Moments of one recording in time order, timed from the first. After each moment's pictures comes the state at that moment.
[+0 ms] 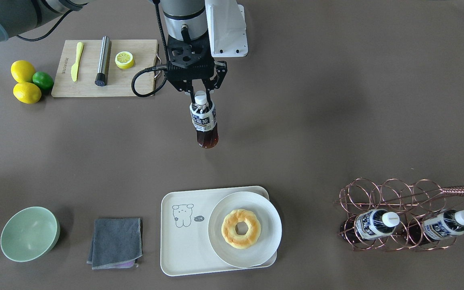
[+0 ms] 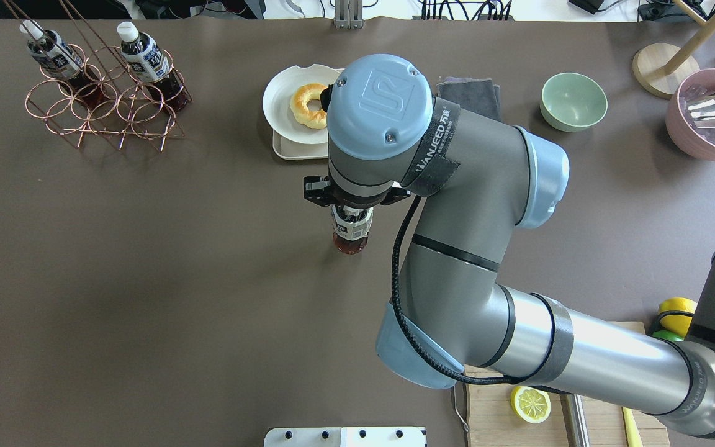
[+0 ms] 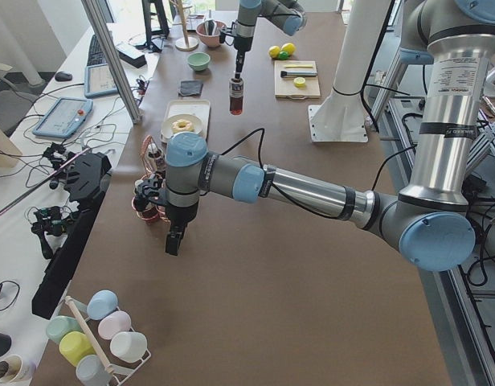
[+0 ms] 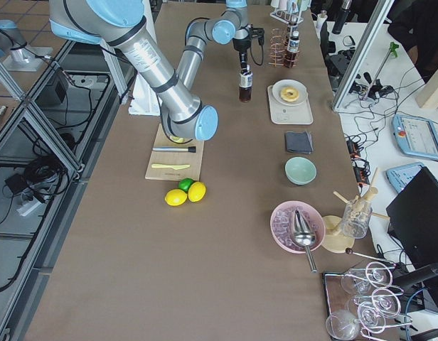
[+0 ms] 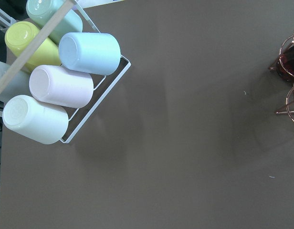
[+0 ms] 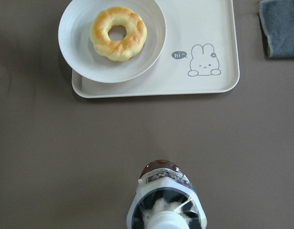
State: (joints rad) left arm -1.57 -1.67 -1.73 -1.60 -2.18 -0.10; right arm 0.61 -0.70 1.83 -1.86 1.83 1.16
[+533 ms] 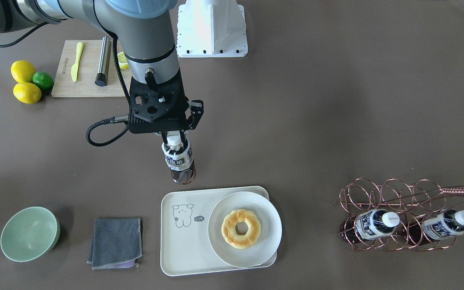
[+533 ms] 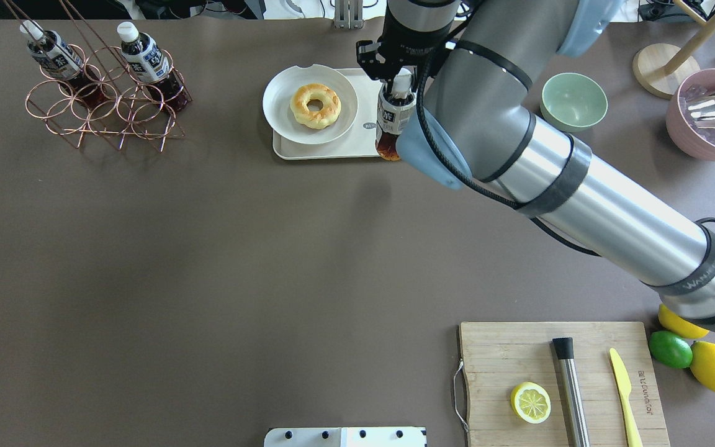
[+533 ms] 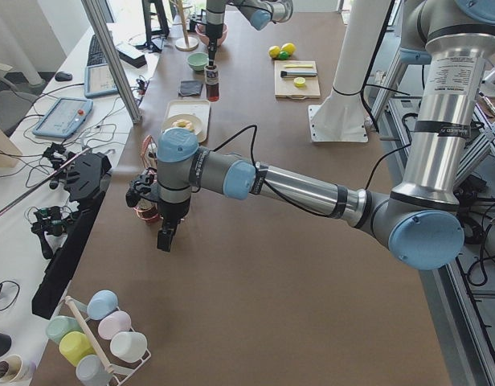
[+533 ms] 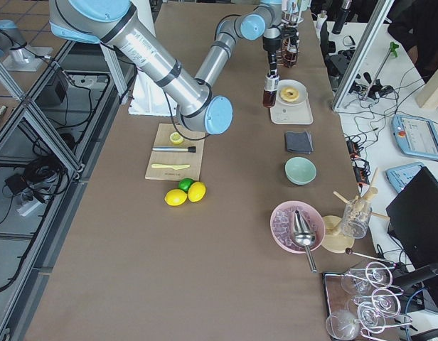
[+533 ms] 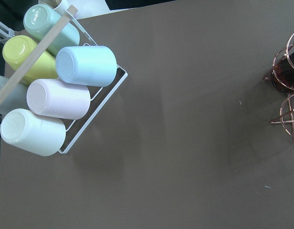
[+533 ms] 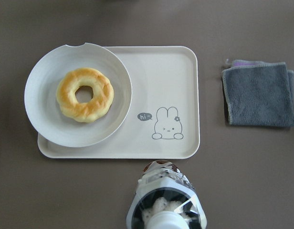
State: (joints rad) left arm -1.56 -1.72 -1.70 -1.60 -2.18 -0.10; right arm 0.82 -0.61 1.62 -1.85 1.97 0.94
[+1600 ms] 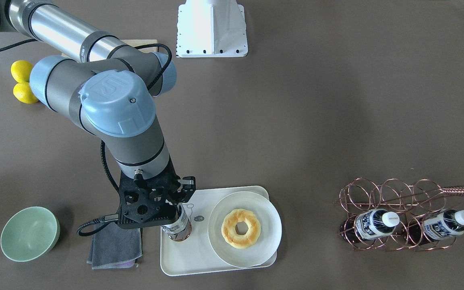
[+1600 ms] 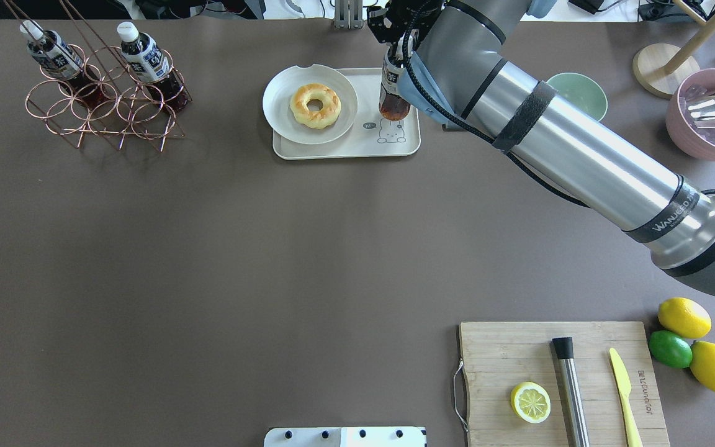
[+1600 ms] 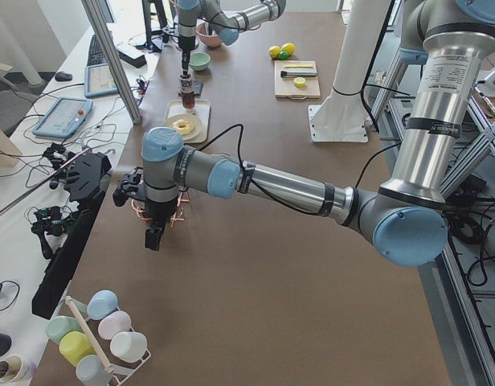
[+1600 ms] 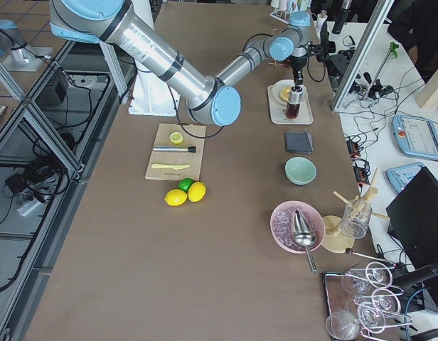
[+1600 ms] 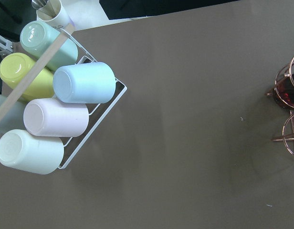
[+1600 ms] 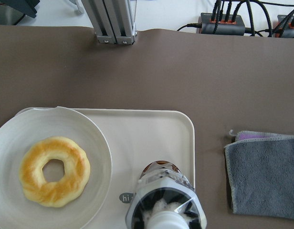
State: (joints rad) left arm -1.56 -1.78 -1.62 -1.61 -2.18 -0.10; right arm 0.90 -0.53 1.20 -1.50 2.01 0.87
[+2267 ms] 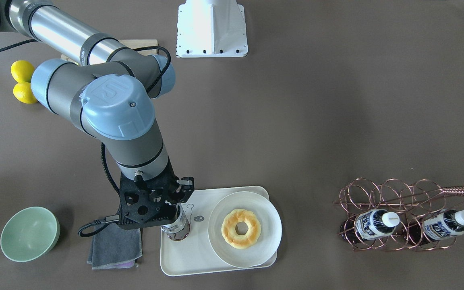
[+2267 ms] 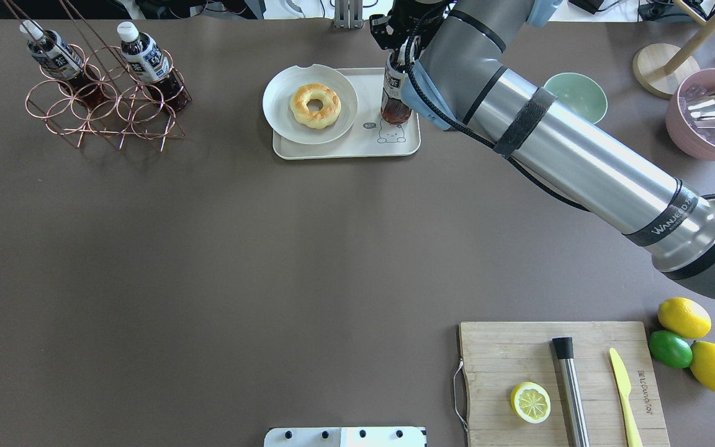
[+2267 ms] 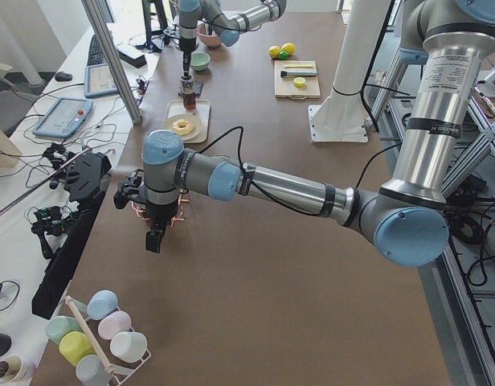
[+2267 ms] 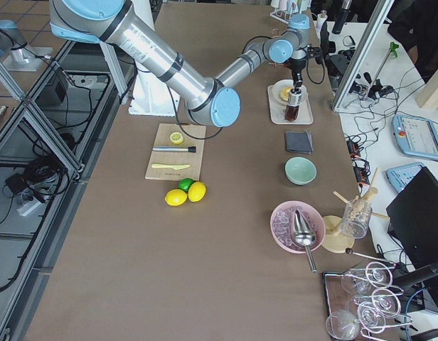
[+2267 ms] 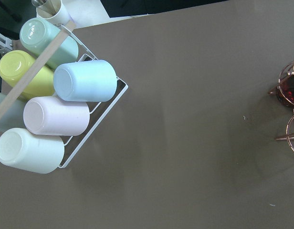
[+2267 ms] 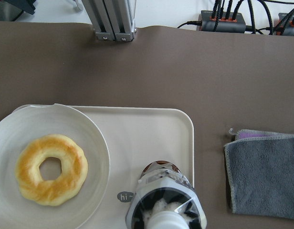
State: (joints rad) left arm -1.56 -1.78 -1.61 -1.62 -2.18 -0.10; right arm 0.89 -0.54 1.20 -1.49 2.01 0.85
